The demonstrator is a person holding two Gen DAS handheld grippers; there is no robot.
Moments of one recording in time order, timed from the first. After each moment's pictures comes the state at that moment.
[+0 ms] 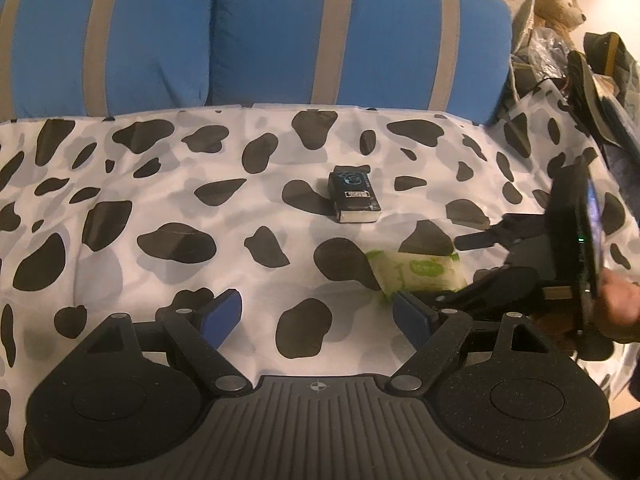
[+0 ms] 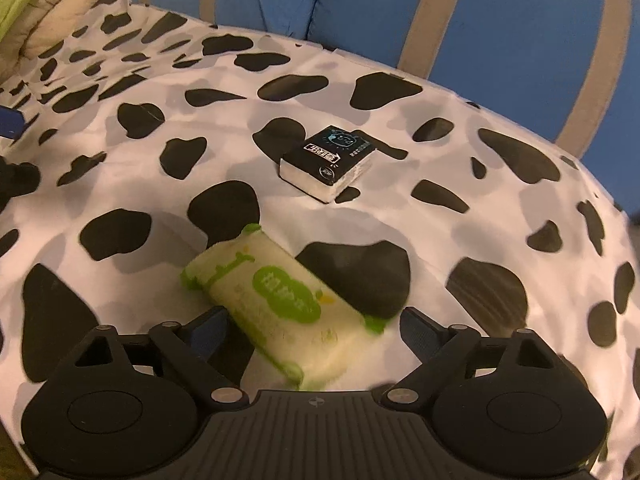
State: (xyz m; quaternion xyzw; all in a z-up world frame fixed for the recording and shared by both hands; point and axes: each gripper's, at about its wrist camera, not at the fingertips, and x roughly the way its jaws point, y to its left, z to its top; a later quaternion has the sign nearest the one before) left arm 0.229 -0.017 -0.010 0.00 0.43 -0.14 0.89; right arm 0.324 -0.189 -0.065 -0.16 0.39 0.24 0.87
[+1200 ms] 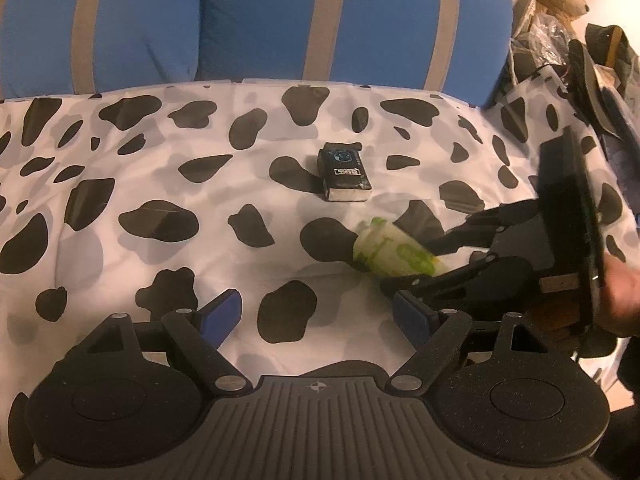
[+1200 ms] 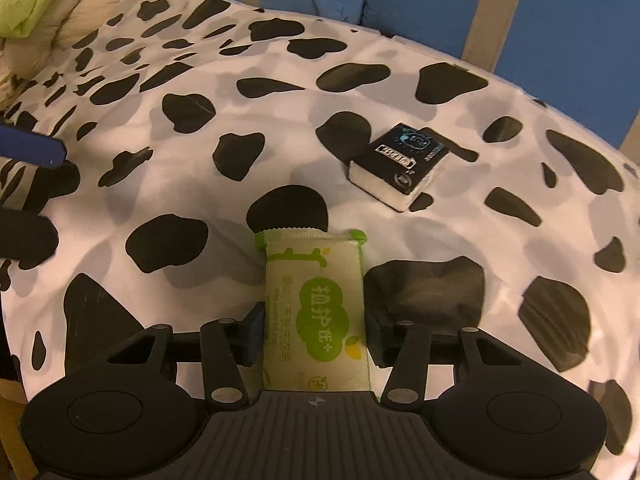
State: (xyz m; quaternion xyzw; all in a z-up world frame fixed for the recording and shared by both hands) left arm 0.232 -0.026 -0.019 -0.01 0.45 -0.15 0.88; right arm 0.324 -0.165 -0.056 -0.15 0.43 0.29 0.84
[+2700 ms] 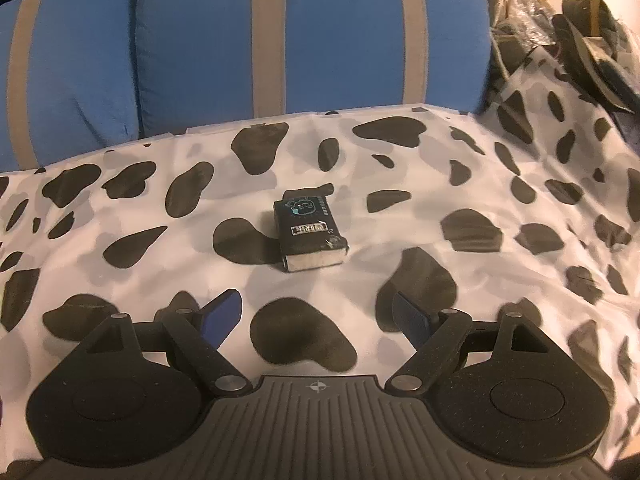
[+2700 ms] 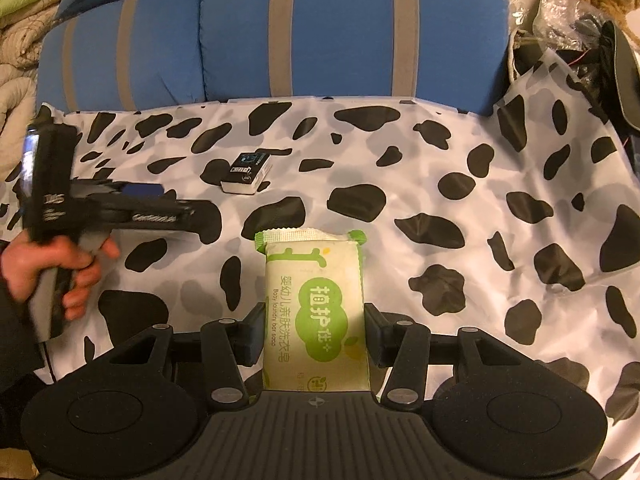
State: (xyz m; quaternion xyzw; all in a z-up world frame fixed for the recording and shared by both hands) left arm 0.288 -0.096 -0.066 0.05 0.38 -0.16 0.91; right arm 0.184 -0.291 0.024 0.00 0.40 0.11 0.91
